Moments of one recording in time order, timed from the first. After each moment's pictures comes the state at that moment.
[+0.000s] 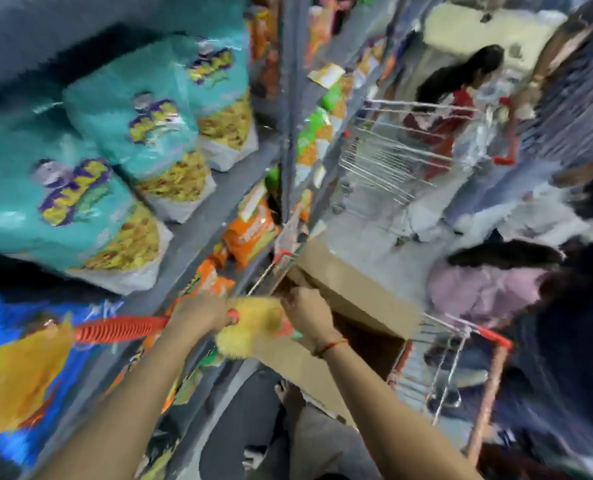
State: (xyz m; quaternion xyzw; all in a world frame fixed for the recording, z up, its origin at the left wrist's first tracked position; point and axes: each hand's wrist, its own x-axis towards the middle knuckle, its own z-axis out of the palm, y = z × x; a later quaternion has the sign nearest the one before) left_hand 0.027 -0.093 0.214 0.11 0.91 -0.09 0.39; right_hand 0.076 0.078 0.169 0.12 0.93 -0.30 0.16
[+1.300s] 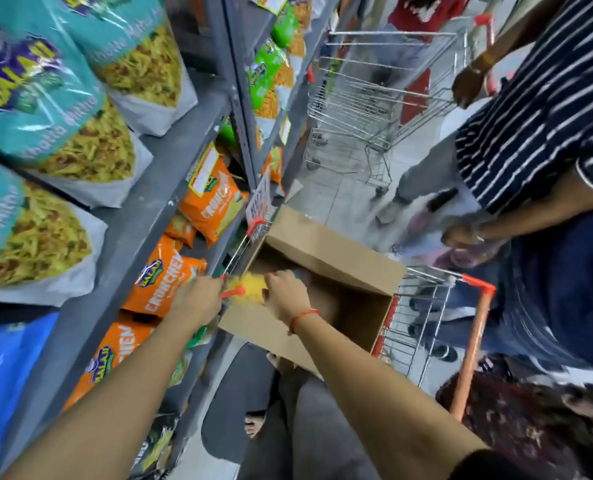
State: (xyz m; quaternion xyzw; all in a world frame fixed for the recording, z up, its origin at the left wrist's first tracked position) left_hand 0.008 -0.076 0.102 0.18 0.94 -0.04 0.30; right_hand 0.067 0.087 0.104 0.06 0.95 -0.21 0.22
